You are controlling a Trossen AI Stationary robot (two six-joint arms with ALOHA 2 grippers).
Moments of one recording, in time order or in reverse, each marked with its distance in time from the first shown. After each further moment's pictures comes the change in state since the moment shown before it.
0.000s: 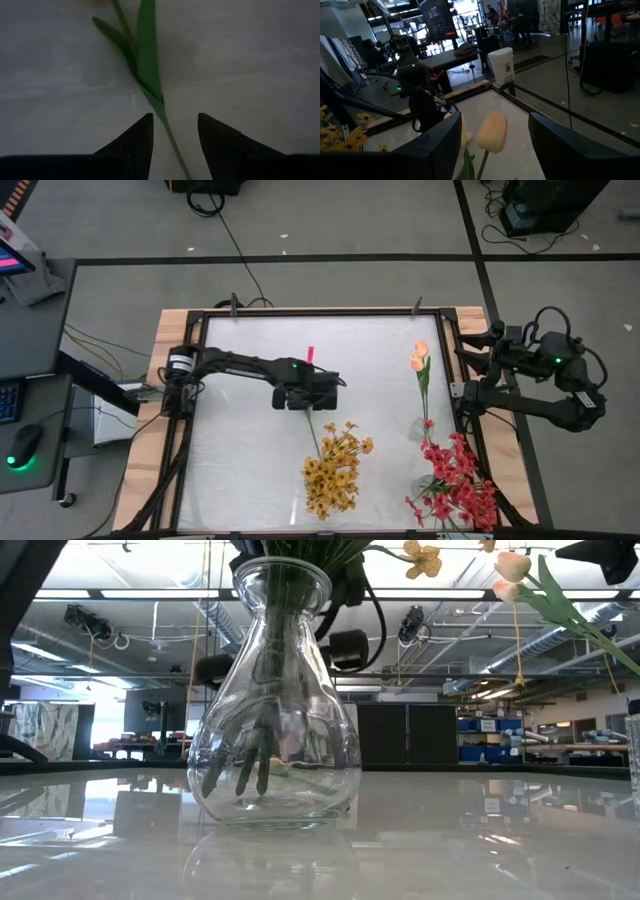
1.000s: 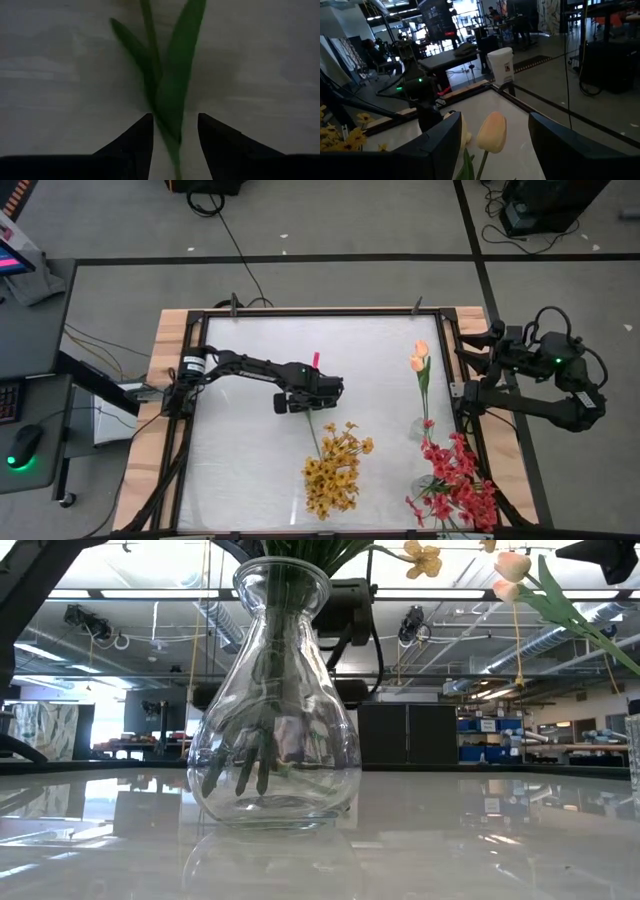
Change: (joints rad) left arm 0.010 0.104 -0.003 0.006 -0.029 -0.153; right arm 0.000 0.000 0.001 0.000 0.000 0.000
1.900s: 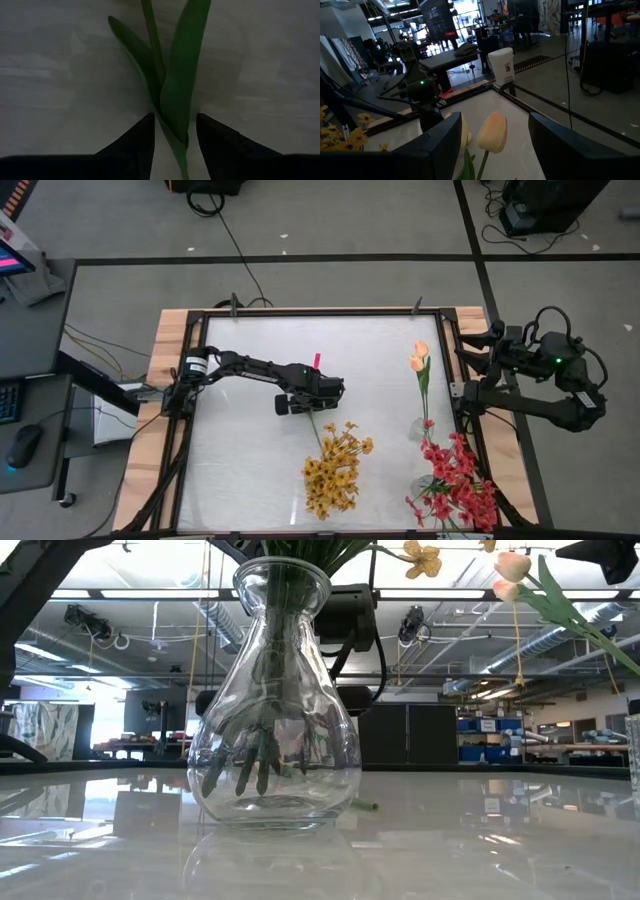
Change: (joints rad) left arm 0.000 0.014 0.000 0.025 0.008 -0.010; right arm 0.000 0.000 0.000 0.000 0.000 0.000
